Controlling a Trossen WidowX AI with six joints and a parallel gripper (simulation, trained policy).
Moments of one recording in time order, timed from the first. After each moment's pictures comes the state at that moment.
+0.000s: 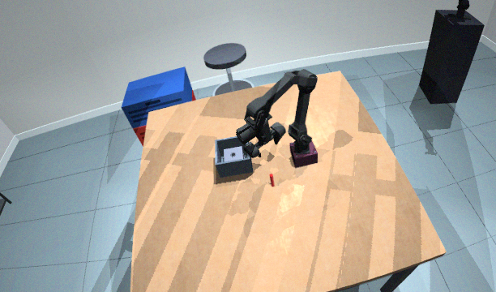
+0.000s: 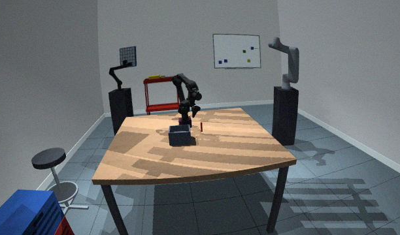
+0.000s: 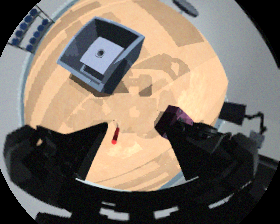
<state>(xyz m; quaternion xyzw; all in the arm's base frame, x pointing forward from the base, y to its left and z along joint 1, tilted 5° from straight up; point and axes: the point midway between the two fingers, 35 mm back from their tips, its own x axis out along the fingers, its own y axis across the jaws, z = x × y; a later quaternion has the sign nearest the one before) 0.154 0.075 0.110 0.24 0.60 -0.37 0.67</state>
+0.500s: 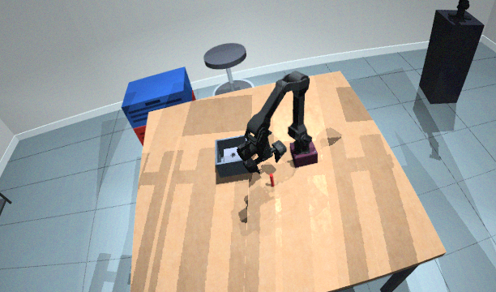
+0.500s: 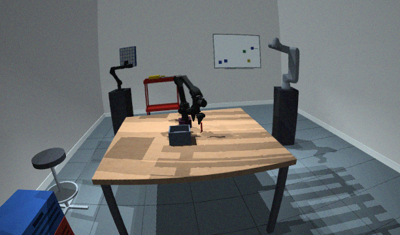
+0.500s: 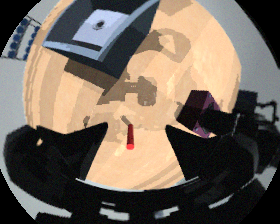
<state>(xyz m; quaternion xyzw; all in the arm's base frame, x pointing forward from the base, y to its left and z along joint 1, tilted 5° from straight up) 0.164 0.116 0.049 0.30 0.60 -0.37 0.64</state>
